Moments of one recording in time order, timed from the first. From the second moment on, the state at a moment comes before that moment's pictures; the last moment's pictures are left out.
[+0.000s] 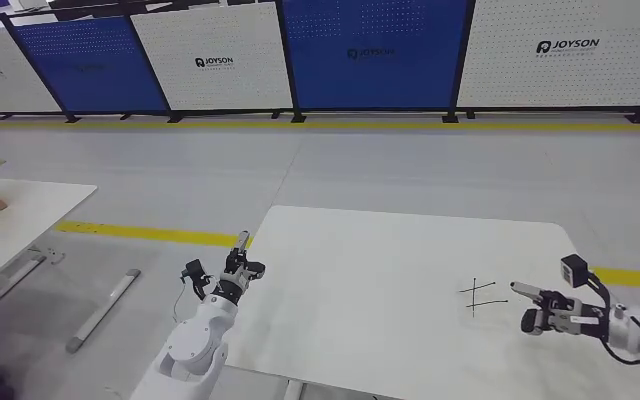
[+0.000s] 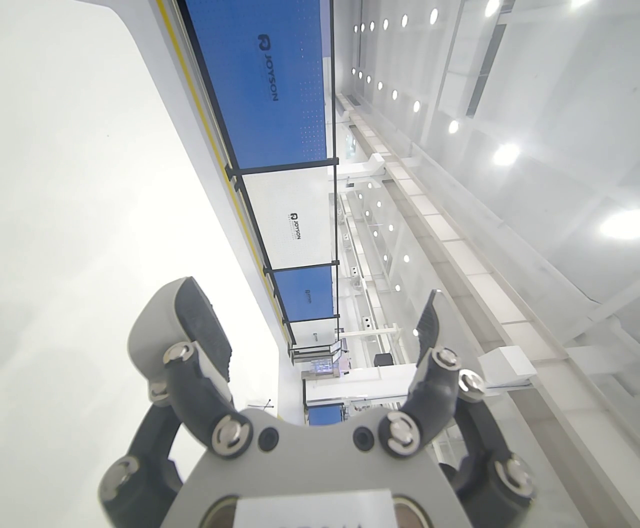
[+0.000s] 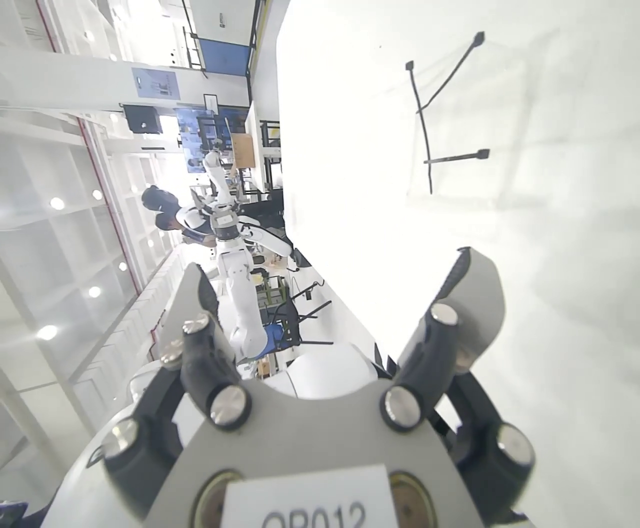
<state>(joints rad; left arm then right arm) 1.73 -1.15 -1.60 -1.80 -0.42 0.00 0.00 -1.08 -0.96 1.47 -1.15 0.12 0.06 1.39</state>
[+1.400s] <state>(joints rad) 1.73 -1.15 -1.60 -1.80 -0.42 0.00 0.00 -0.81 -0.98 1.18 -0.85 0.06 -0.07 1.34</state>
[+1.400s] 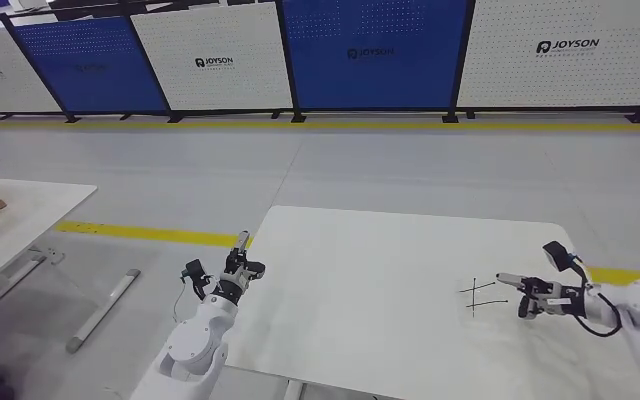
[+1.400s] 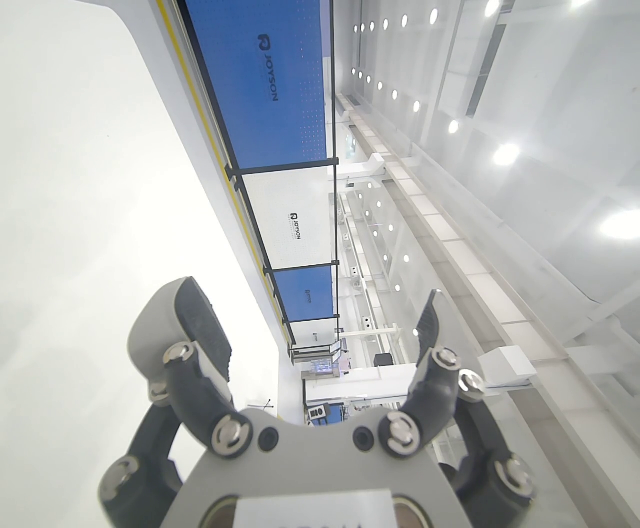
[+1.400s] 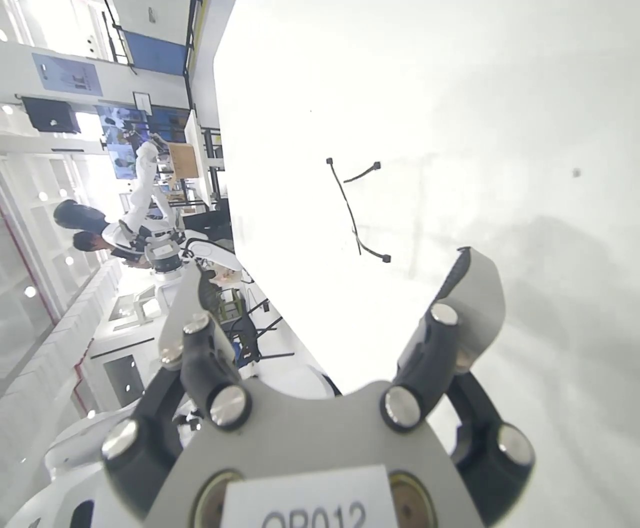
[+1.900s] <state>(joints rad) 1.73 -1.15 -1.60 -1.80 -0.42 0.00 0.00 -0.80 -0.98 1.17 -0.83 0.06 -0.06 1.35</state>
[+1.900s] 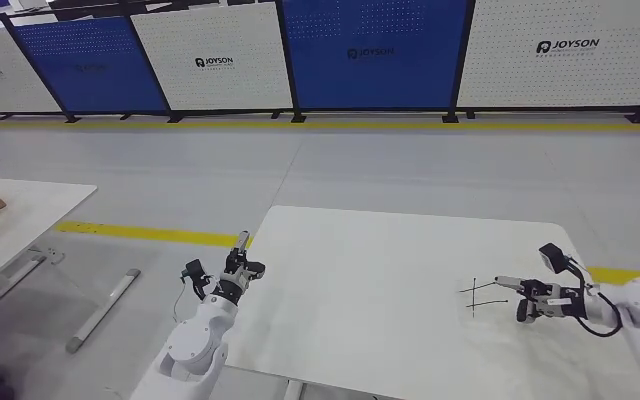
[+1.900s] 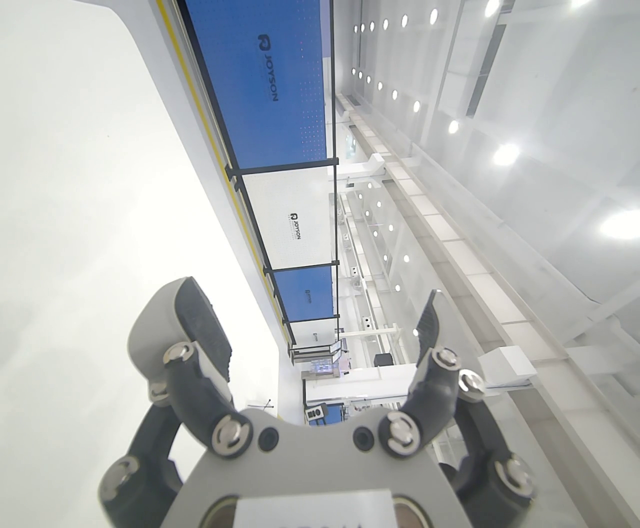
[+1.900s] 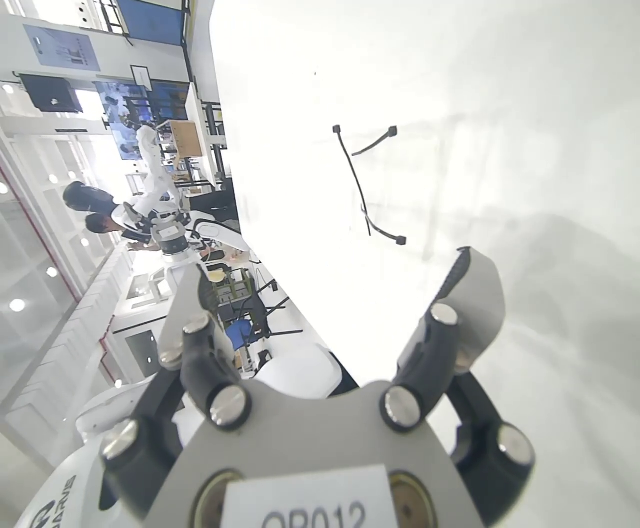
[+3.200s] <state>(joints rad) 1.73 -1.15 -1.60 -1.80 -0.42 0.00 0.00 -0.78 -0.99 1.11 -0.75 0.02 -0.03 1.24</state>
